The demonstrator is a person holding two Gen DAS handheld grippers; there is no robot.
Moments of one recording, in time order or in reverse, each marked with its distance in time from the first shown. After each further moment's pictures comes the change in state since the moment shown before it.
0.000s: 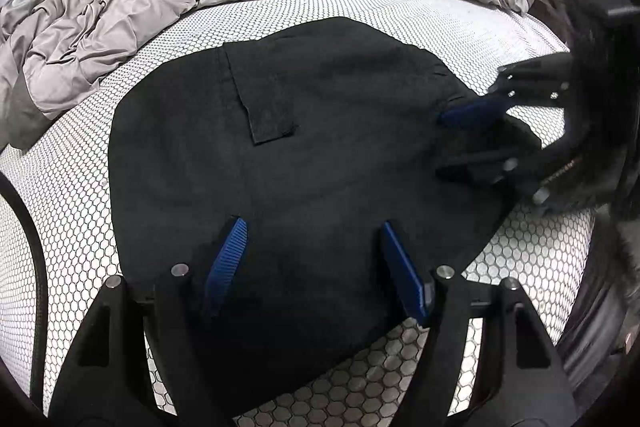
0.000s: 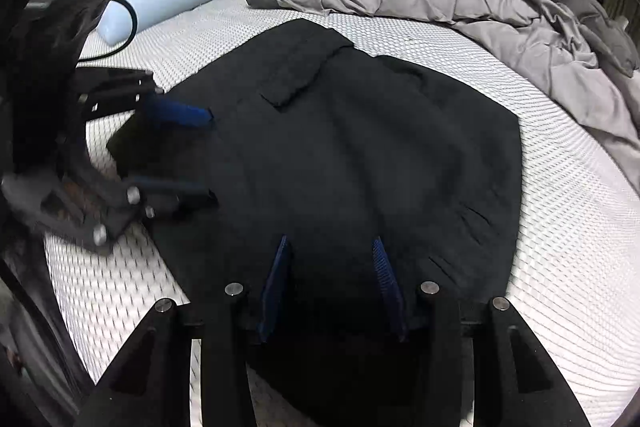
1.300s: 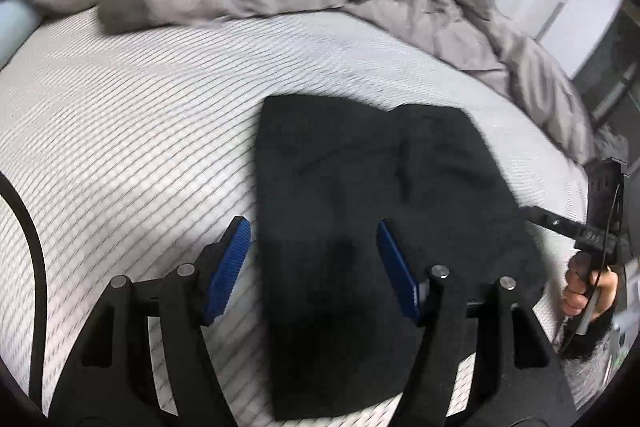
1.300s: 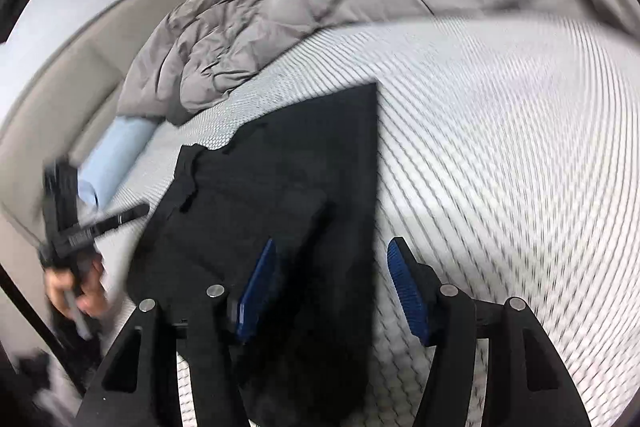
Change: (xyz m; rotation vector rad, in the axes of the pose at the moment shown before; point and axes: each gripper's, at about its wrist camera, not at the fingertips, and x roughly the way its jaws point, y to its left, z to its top) left arm -0.034 0.114 -0.004 -0.544 -0.040 0.052; right arm -0.020 -0.141 -0.043 0.646 -0.112 0.204
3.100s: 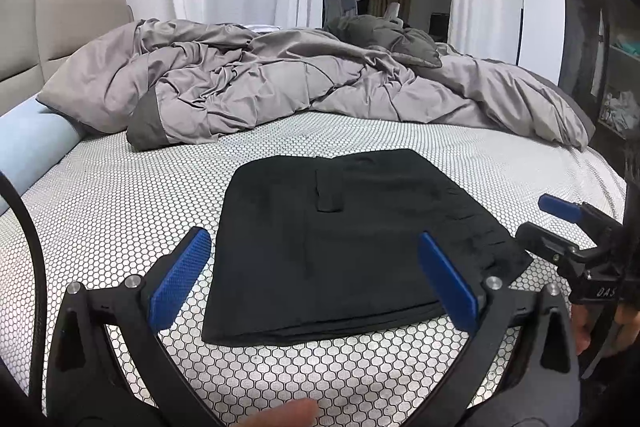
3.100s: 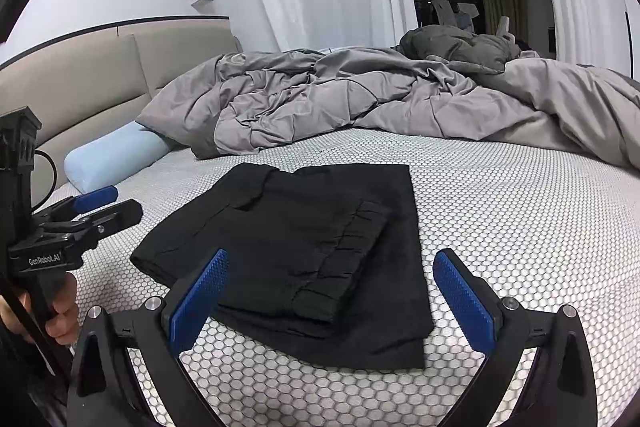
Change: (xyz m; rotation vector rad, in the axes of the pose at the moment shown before) left arm -0.096 -0.114 -0.097 0.236 -0.429 0.131; right arm -0.055 0.099 -0.108 -0.351 -0.453 -0.181
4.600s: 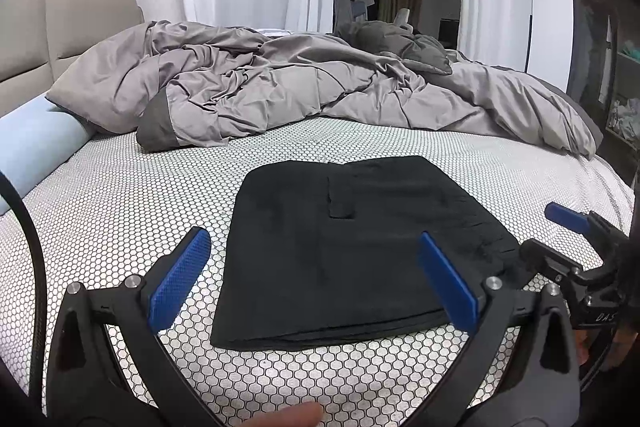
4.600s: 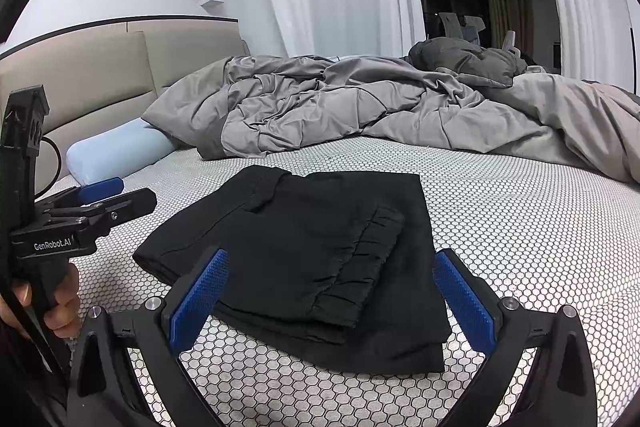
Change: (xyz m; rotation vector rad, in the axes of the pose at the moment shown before) left arm 0.002 0.017 0.003 -0.026 -0.025 0.022; right arm 0.002 0.010 -0.002 -0.049 -0.030 0.008
